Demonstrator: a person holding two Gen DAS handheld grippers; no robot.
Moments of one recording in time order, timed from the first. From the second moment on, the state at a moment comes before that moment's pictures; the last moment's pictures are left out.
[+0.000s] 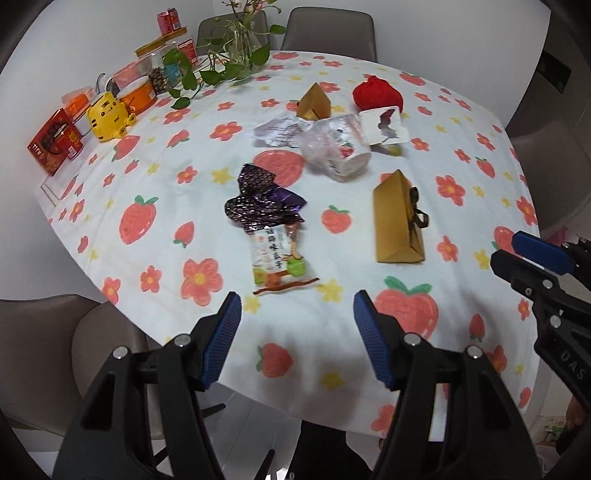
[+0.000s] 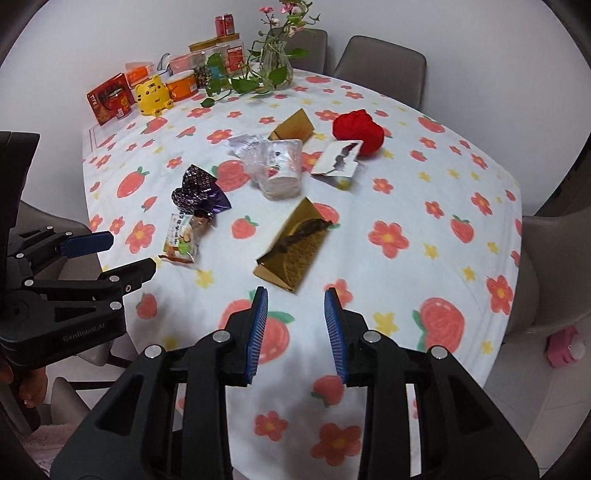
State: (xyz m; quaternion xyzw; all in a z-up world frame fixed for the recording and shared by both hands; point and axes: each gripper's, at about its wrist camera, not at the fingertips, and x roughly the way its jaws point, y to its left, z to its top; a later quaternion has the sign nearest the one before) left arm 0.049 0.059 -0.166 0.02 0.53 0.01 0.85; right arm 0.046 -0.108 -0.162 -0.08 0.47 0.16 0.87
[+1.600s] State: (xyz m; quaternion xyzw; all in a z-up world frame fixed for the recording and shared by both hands) left arm 0.116 0.066 -0.225 0.02 0.55 -0.03 0.84; right arm 0.120 -0.087 -0.237 -0.05 0.52 0.11 0.85
